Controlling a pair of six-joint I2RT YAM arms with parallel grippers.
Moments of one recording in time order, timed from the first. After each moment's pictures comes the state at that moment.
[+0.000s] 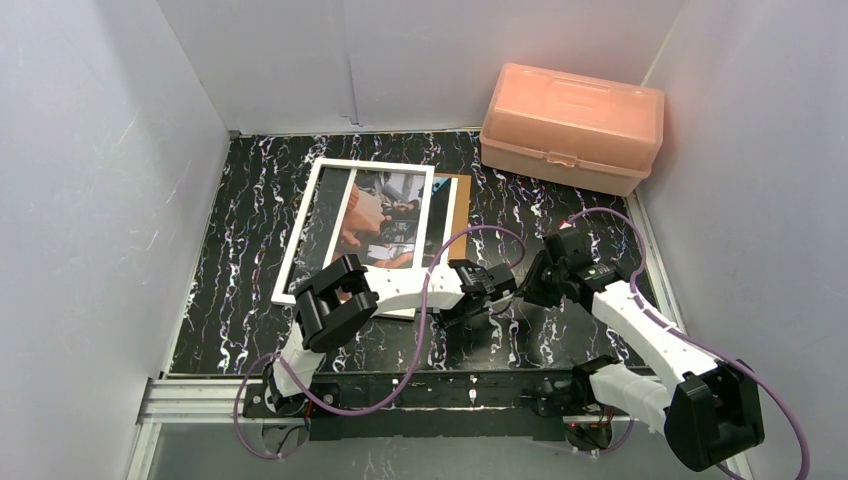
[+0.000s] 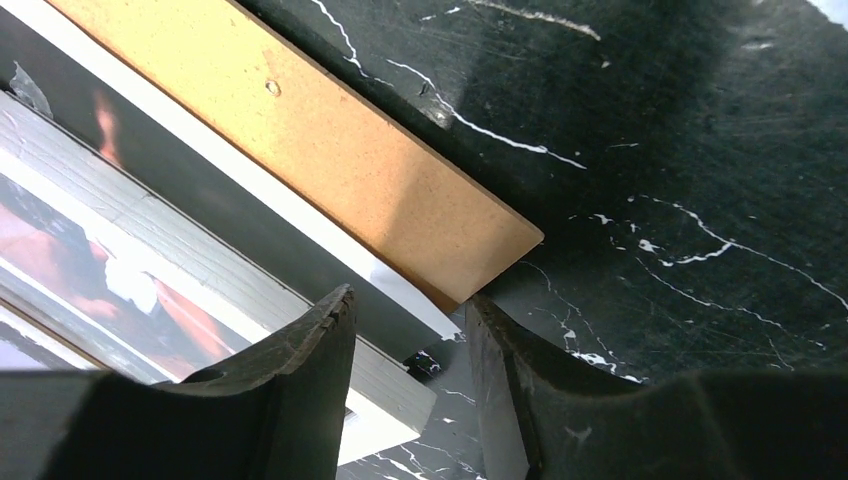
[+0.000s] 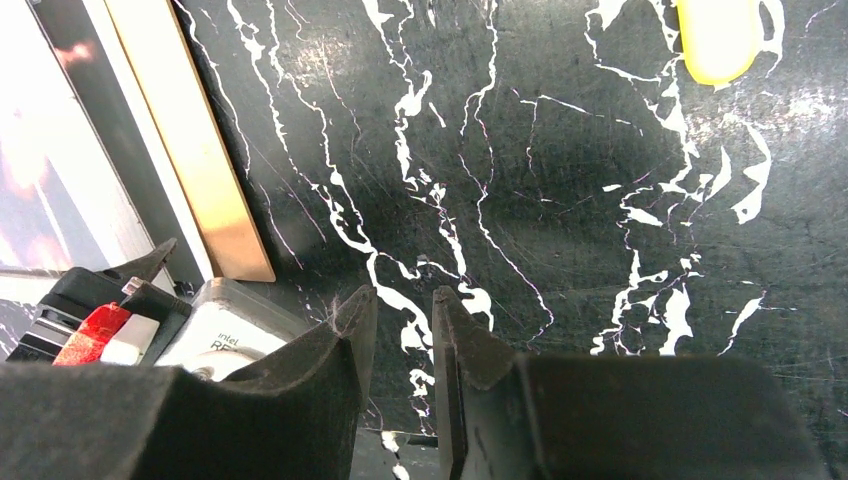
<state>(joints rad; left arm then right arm) -1.18 2.04 1.46 -0.84 -0.41 0.08 0.41 1.02 0.64 -0.63 -0.05 0.80</state>
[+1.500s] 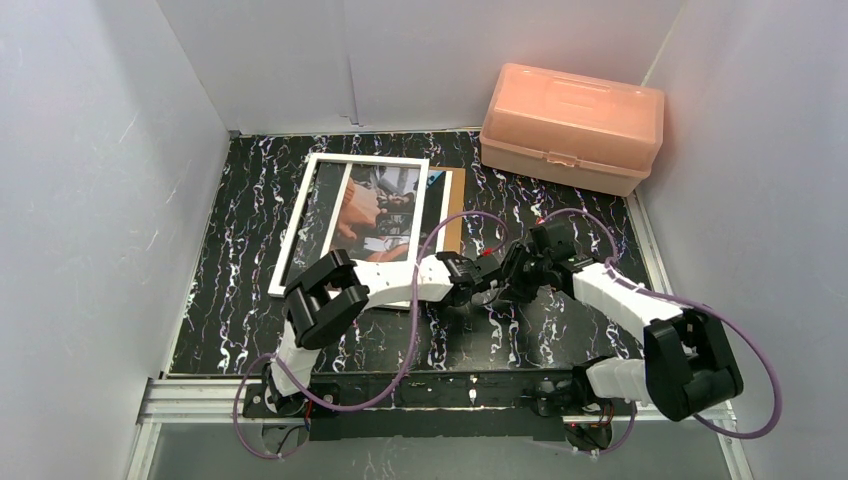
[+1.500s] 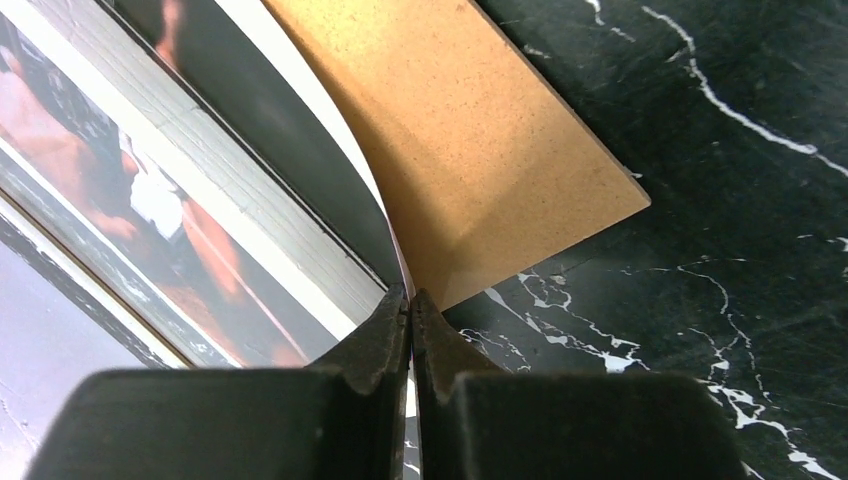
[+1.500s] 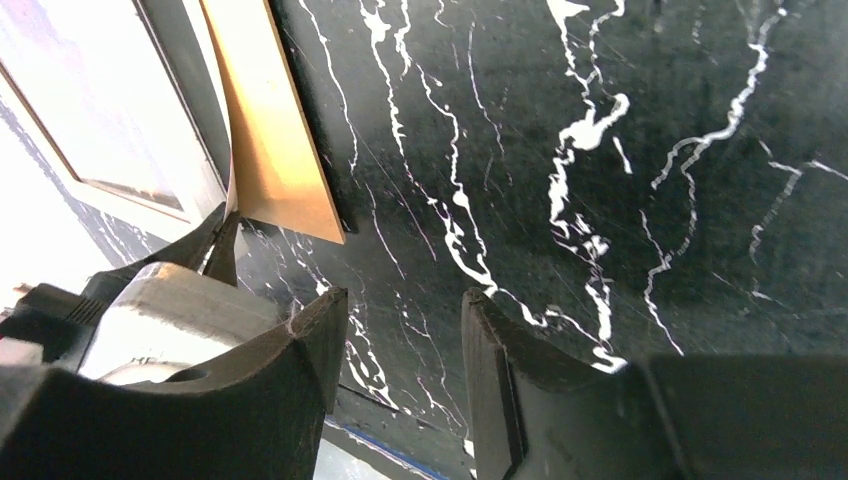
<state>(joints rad) -1.13 2.00 1.41 -0.84 -0.54 0.02 0.41 1.24 0.62 -0.37 -0.32 0.86</state>
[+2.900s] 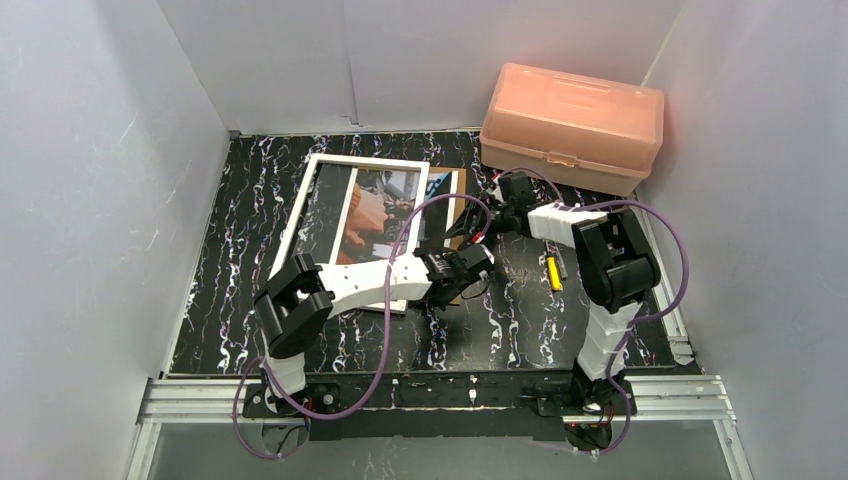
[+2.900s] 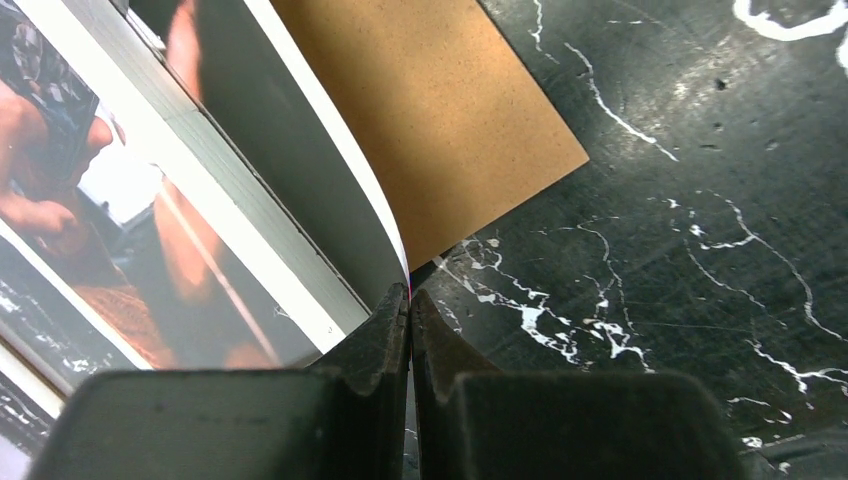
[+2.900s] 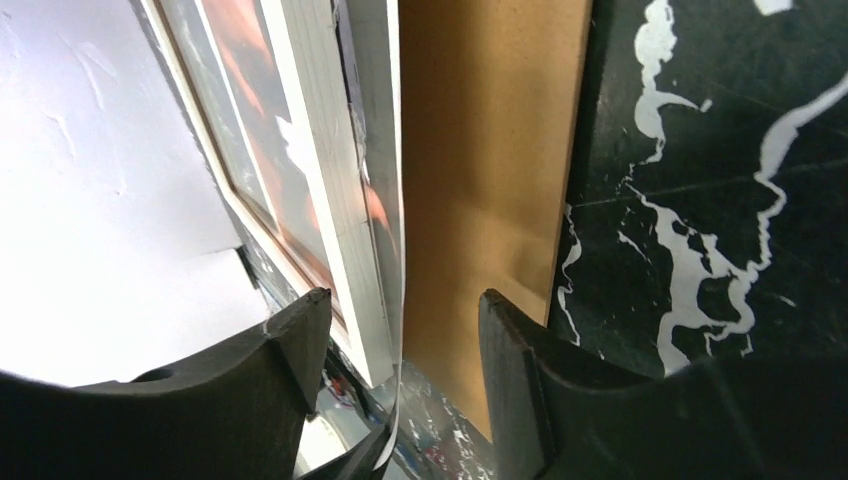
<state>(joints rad) -1.11 1.83 1.33 -0.76 -0.42 -0.14 0.38 1.89 1.09 -0.07 -0.64 0.86</state>
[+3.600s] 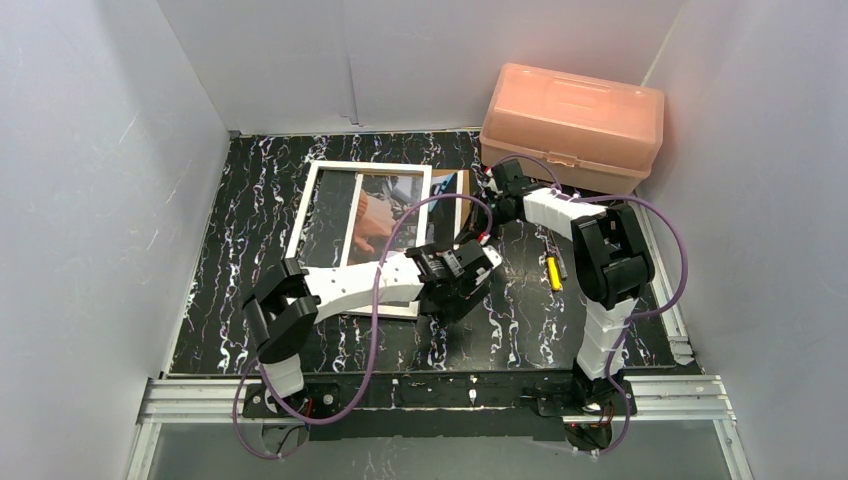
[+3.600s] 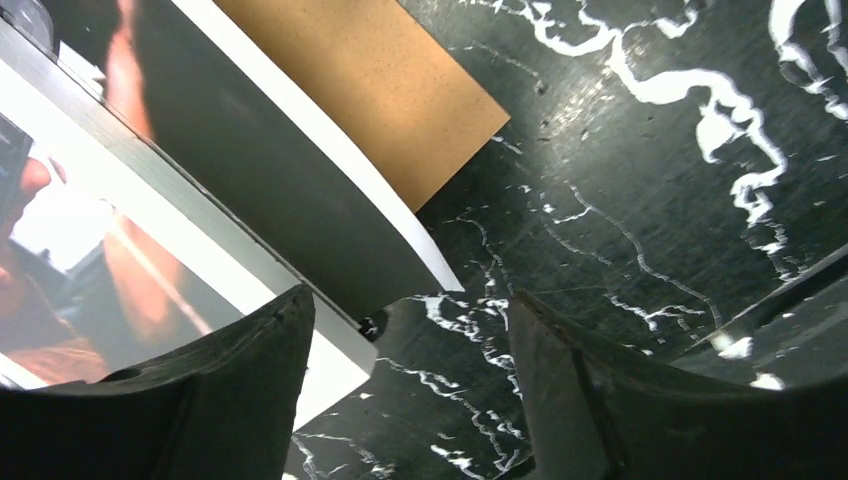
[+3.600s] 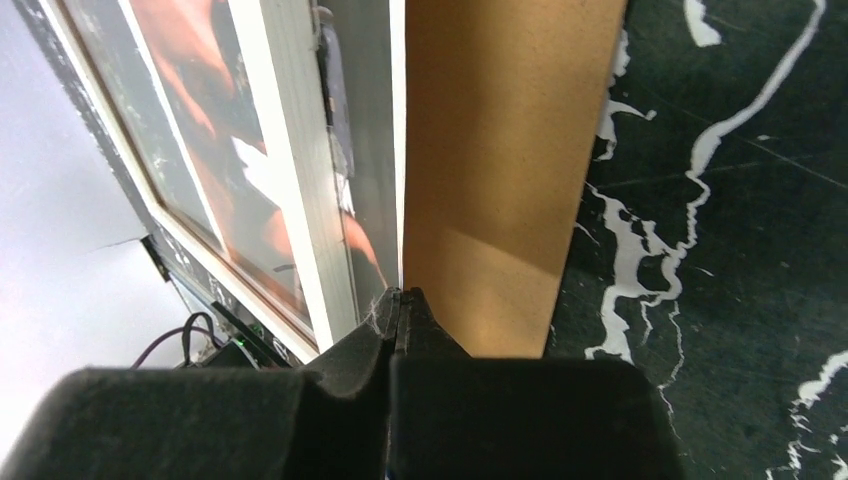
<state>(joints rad) -1.11 1.77 1.31 -0.69 -0.23 -0.15 0.40 1.94 1.29 -0.38 -0.56 0.65</state>
